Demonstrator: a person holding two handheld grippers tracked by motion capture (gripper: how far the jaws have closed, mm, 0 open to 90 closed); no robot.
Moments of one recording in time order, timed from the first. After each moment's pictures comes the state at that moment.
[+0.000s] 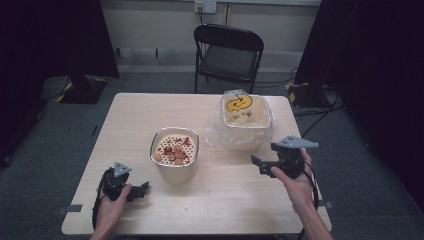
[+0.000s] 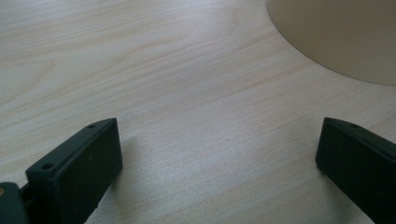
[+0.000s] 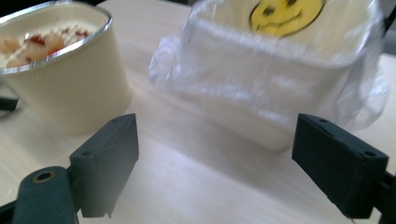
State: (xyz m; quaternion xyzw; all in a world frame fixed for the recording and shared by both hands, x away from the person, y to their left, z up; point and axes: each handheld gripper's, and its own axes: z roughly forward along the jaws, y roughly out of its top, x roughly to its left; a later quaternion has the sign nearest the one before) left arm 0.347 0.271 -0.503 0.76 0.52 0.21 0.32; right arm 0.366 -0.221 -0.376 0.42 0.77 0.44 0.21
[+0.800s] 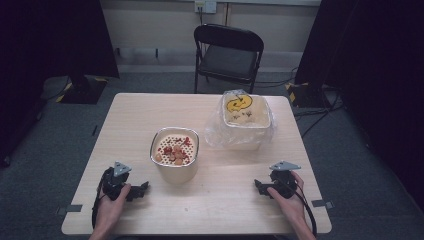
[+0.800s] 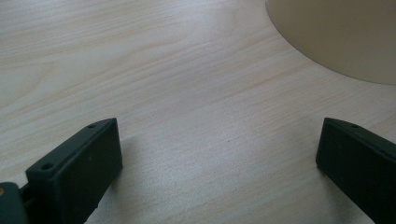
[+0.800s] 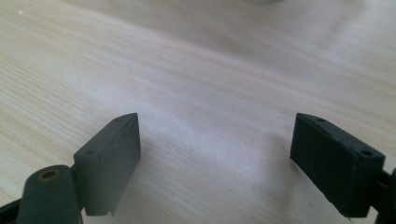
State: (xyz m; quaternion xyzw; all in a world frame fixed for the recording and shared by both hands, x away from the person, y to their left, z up) left arm 0.348 0.272 -0.503 0.77 0.51 0.21 0.33; right arm 0.369 -0.241 -0.495 0.48 0.79 0.32 0.20
